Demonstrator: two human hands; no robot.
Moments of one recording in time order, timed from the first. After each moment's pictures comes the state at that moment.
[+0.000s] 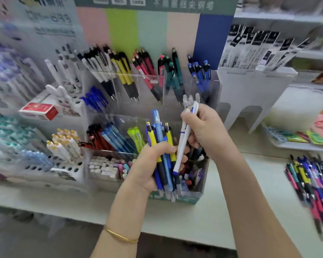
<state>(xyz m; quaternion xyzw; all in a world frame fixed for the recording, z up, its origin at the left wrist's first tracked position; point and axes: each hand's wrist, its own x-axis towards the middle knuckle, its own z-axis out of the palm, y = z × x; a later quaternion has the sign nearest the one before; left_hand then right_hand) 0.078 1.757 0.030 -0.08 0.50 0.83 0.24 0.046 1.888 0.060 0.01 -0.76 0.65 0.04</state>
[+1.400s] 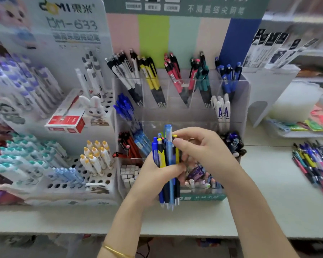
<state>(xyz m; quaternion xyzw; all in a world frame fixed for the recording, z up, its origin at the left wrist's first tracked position) 0.070 1.650 0.008 0.13 0.61 0.76 0.18 0.076 1.789 0.053 0.02 -0.78 0.63 0.00</state>
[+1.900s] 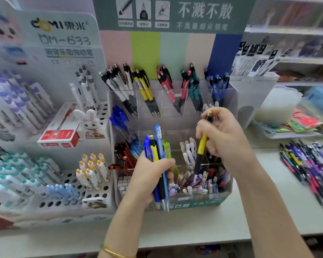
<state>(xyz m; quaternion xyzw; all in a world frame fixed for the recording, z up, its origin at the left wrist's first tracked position) 0.047 1.647 0.011 0.01 0.60 0.76 0.24 0.074 1.809 0.076 -0.03 -0.73 0.67 0.16</state>
